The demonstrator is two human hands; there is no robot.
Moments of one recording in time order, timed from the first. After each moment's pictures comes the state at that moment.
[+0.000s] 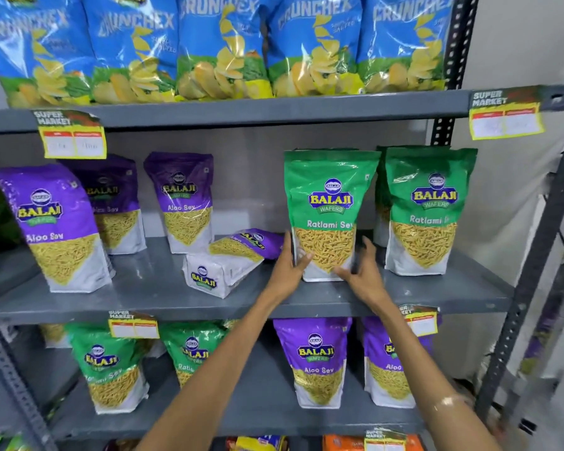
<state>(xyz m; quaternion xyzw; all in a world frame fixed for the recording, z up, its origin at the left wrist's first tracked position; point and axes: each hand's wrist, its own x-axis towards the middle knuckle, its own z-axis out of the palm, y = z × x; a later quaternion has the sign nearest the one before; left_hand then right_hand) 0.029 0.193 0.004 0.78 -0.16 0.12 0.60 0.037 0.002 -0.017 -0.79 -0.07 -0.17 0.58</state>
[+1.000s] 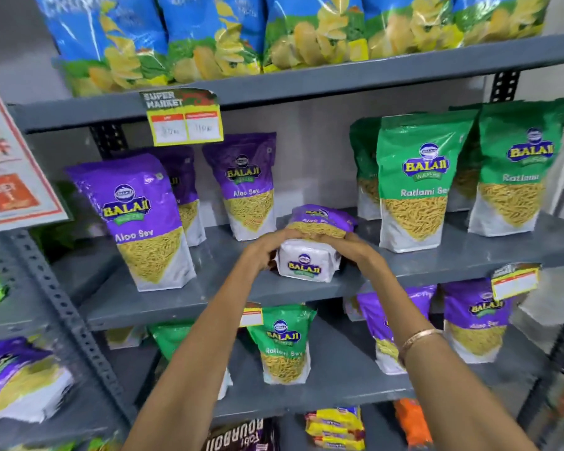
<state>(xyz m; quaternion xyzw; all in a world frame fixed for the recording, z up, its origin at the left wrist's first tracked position) 0.057 0.425 0.037 0.76 0.05 -0.20 0.61 0.029 0.236 0.019 -0.77 0.00 0.00 0.64</state>
